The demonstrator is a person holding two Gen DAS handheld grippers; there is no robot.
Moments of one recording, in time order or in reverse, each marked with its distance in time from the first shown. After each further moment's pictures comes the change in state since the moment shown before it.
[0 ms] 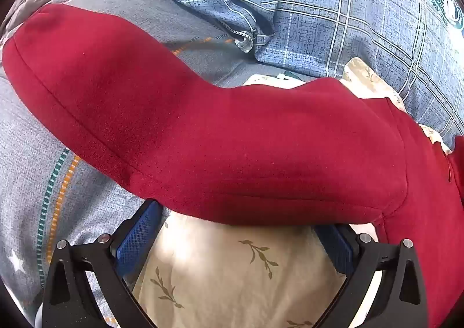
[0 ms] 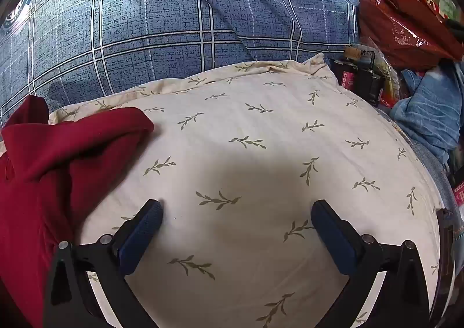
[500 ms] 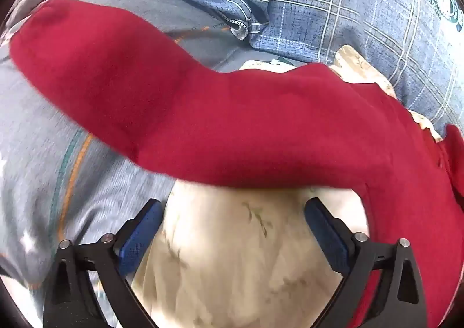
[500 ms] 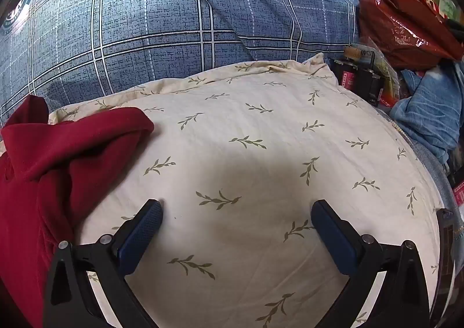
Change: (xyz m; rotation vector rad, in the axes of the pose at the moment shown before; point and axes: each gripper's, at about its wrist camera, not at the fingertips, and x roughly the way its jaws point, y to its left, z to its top) left arm -0.028 0.003 -0.005 0.012 0.072 -0.018; right arm -0.001 0.000 0.000 0.000 0.003 -0.001
